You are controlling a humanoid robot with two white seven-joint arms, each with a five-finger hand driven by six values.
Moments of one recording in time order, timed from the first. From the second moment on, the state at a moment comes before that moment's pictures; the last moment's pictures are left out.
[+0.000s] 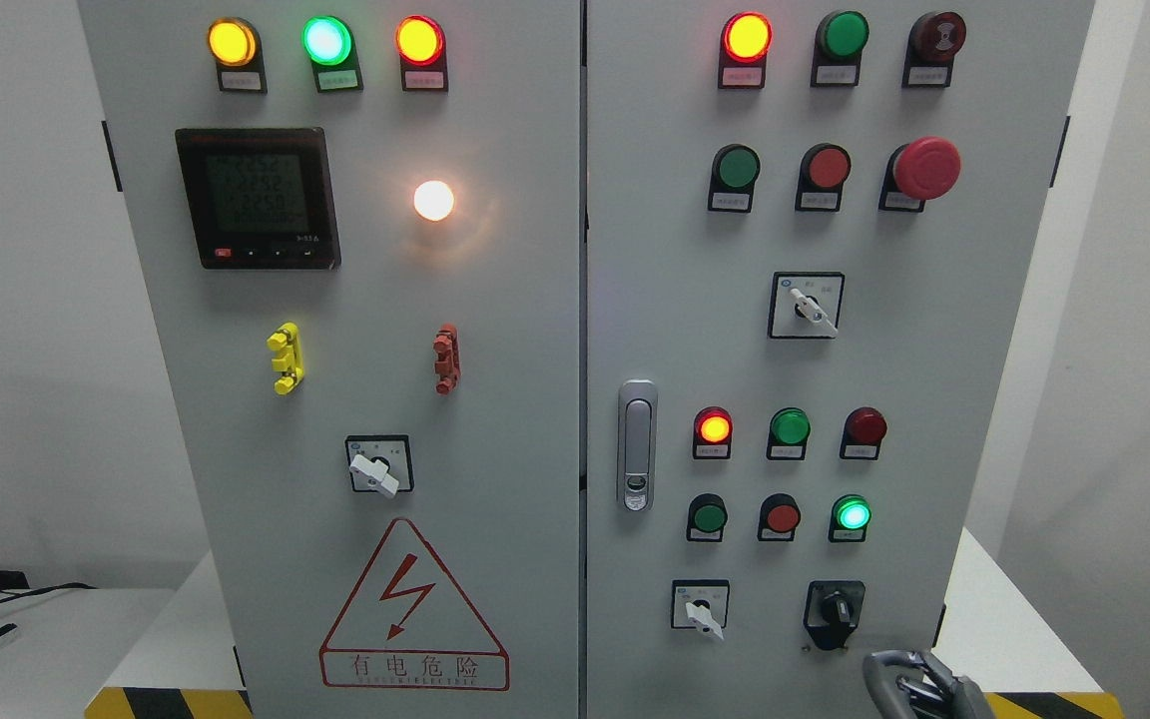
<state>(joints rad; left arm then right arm) -0.04 -0.09 0.08 0.06 0.00 -0.16 0.05 -0.06 -0.17 -0.01 -1.78 -0.28 0.19 -0.07</state>
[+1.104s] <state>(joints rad) -0.04 -0.09 0.08 0.06 0.00 -0.16 0.05 0.11 -0.21 -0.12 -1.91 -0.41 0.19 0.01</state>
